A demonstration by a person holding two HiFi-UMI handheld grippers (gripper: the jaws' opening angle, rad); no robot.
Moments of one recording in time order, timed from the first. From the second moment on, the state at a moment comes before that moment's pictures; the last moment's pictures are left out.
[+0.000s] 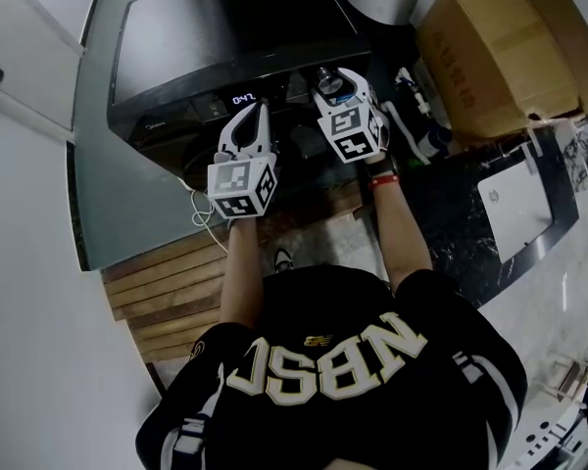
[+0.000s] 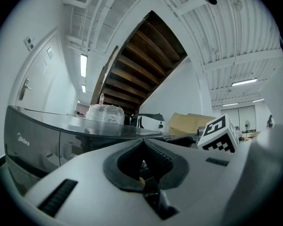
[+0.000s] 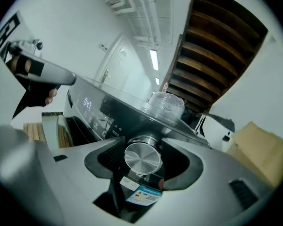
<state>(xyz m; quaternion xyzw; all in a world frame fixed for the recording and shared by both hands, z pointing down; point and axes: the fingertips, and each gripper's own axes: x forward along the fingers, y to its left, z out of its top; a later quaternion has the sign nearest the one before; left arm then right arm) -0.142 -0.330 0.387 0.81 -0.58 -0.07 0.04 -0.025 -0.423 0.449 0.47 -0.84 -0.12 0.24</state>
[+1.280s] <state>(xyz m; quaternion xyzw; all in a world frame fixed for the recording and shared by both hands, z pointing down) -0.143 -0.328 0.386 0.81 -0.58 -0.07 0.04 -0.007 -0.432 0.450 0.50 -0.86 0.07 0.09</state>
